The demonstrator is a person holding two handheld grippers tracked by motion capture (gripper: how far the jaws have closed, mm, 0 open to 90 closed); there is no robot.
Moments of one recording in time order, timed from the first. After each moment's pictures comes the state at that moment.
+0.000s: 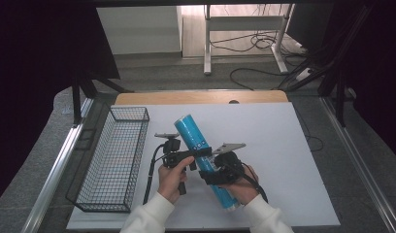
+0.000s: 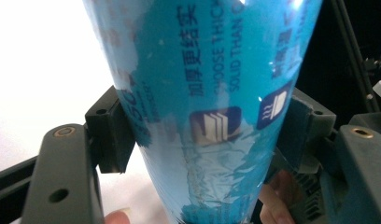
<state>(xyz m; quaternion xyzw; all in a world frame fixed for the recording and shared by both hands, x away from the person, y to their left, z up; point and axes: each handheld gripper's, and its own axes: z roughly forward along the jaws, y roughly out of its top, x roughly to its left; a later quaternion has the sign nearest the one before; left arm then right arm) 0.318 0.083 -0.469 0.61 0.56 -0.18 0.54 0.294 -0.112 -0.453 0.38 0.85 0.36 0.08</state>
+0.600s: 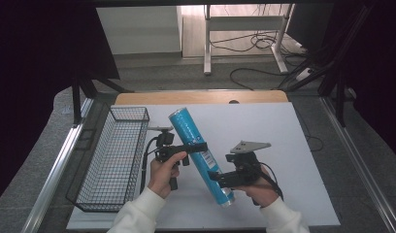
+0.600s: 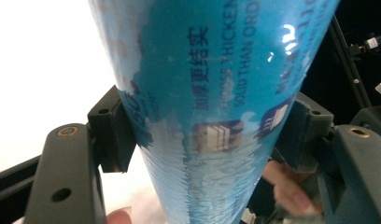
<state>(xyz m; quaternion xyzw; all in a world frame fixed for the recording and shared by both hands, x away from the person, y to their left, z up) 0.320 0.105 -0.444 0.63 0.53 -0.17 0.55 0.281 -0.152 -0.421 0.35 0.83 0.43 0.06</state>
